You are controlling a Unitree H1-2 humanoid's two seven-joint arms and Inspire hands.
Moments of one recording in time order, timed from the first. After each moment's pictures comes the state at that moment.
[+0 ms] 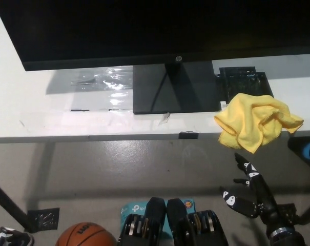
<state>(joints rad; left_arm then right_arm) 0.15 0.33 0.25 0.20 -0.05 -0.01 -0.13 -0.09 -0.09 0.07 0.13 -0.25 0.05 0.06</state>
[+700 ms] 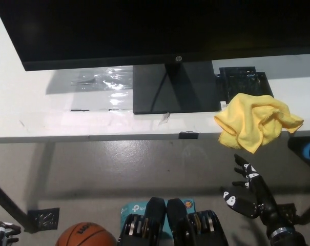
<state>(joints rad) 0.13 0.33 0.27 0.18 -0.07 0.05 -0.13 -0.09 -0.09 0.07 0.13 -0.24 0.07 0.07</state>
